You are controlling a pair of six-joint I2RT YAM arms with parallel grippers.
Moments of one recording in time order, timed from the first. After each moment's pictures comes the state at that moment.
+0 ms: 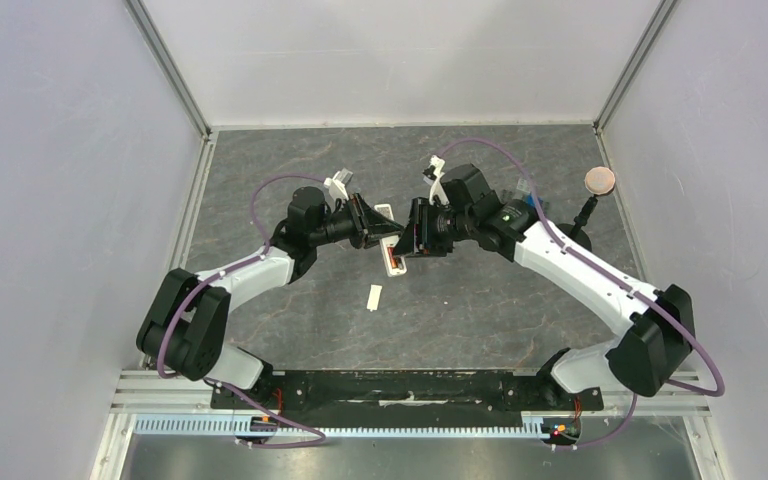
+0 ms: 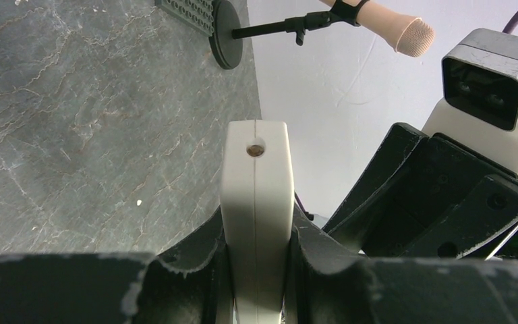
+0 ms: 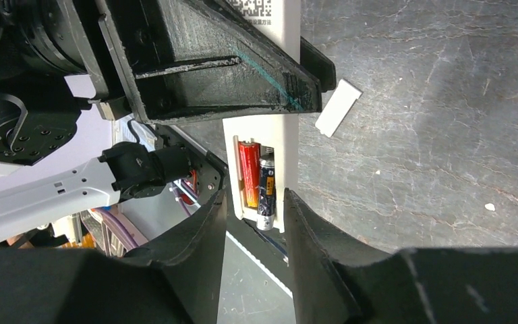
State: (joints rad) left arm -0.46 1.46 0.73 0.48 0.68 -1.16; right arm 0.69 1.40 1.23 -0.55 -0.37 0.73
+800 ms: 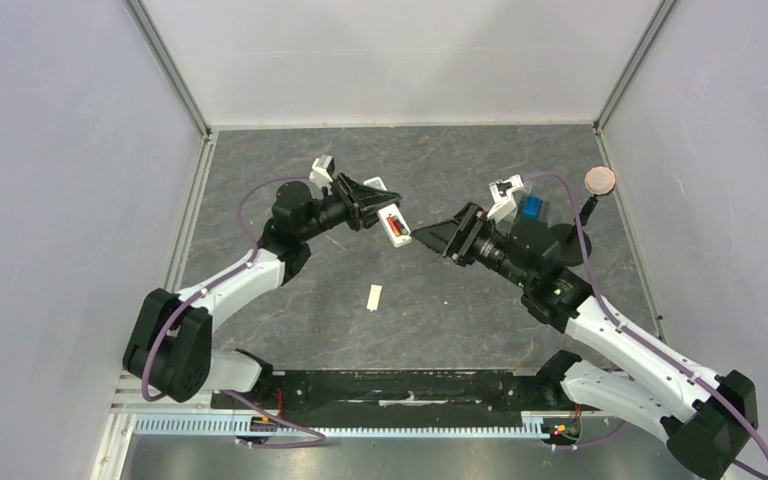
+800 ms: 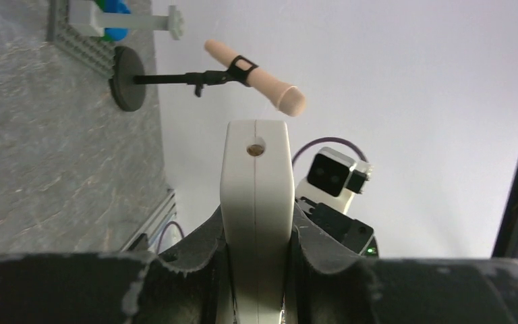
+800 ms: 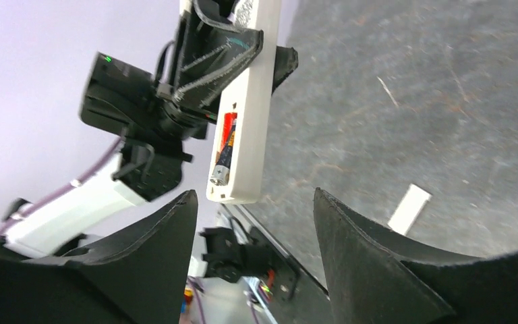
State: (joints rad) left arm -0.47 1.36 0.76 0.56 0.55 -1.53; right arm 0.69 0.91 0.71 0.07 -0.16 1.00
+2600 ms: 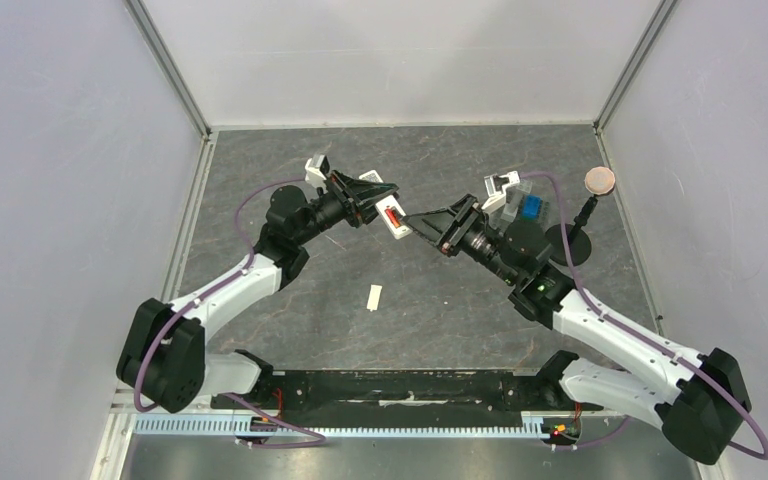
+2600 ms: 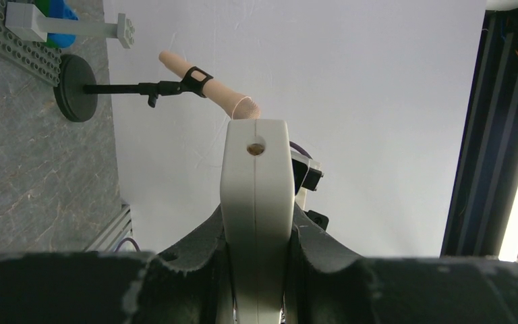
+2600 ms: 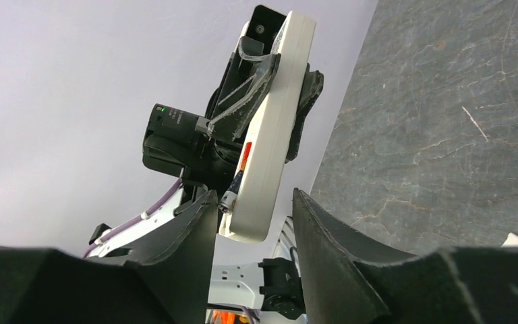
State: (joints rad) left arm -0.49 1.30 0.75 0.64 0.47 -1.67; right arm 0.73 0.99 0.68 0.39 -0.12 1.17
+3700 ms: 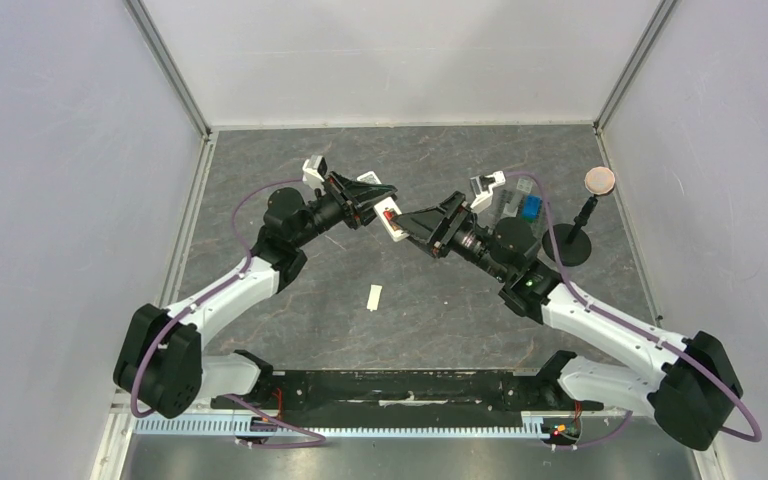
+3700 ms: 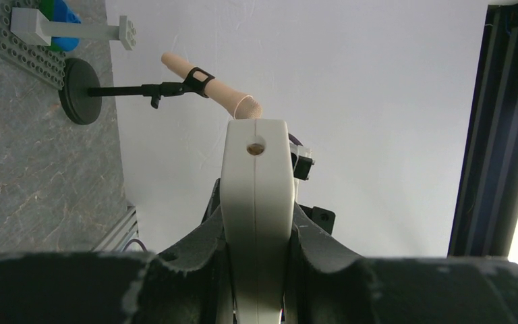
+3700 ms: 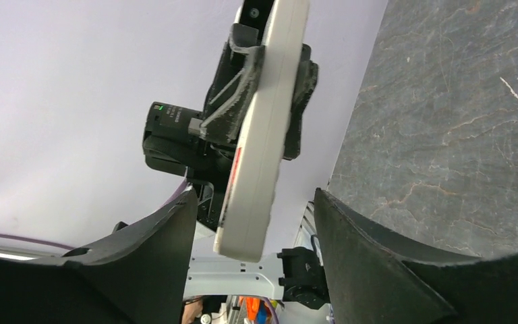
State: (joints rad) left arm -0.49 1.27 0.73 0.62 0.46 -1.64; right arm 0.74 1.09 0.68 0.47 -0.16 1.26
